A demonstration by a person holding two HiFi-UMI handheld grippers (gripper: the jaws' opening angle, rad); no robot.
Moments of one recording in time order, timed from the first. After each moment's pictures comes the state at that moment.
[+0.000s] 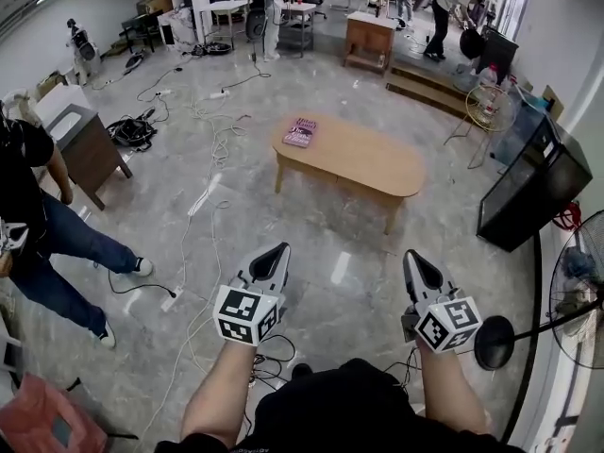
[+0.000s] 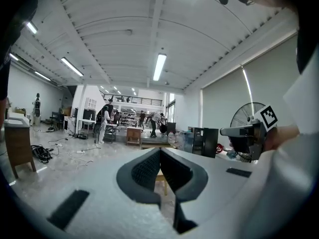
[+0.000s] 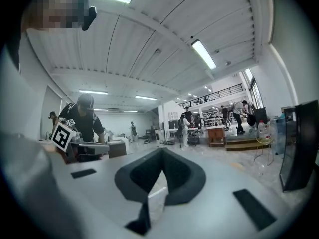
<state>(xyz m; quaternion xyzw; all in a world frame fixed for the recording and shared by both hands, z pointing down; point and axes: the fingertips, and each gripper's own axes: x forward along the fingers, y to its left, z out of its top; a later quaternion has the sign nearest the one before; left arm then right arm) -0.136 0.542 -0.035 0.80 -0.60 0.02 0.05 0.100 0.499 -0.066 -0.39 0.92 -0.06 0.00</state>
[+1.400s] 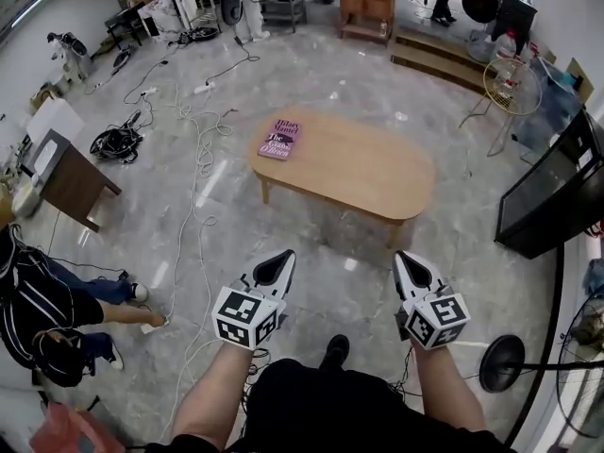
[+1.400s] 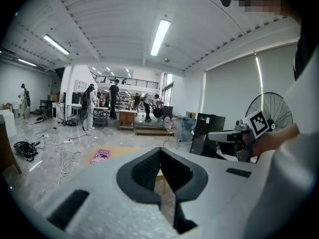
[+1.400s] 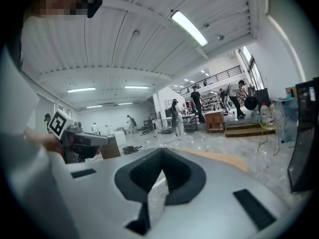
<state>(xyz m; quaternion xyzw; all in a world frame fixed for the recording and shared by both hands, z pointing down) -0.075 0.195 0.032 0.82 -0.56 0.10 0.13 0.127 0.144 0.035 -0.38 0.91 -0.13 -0.05</state>
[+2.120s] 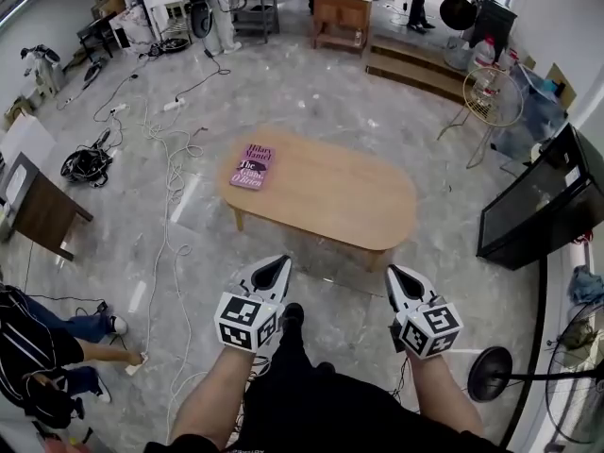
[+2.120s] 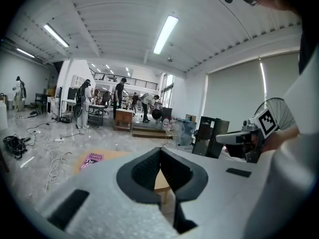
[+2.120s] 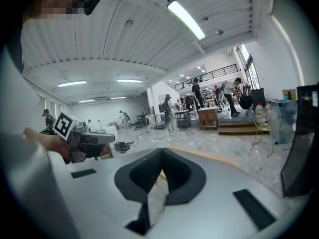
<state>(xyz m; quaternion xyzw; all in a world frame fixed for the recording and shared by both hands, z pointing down) -0.089 0.051 0.055 0.83 -0.54 0.08 0.14 0.119 0.033 0.048 -0.41 0.90 -0.14 -0.09</state>
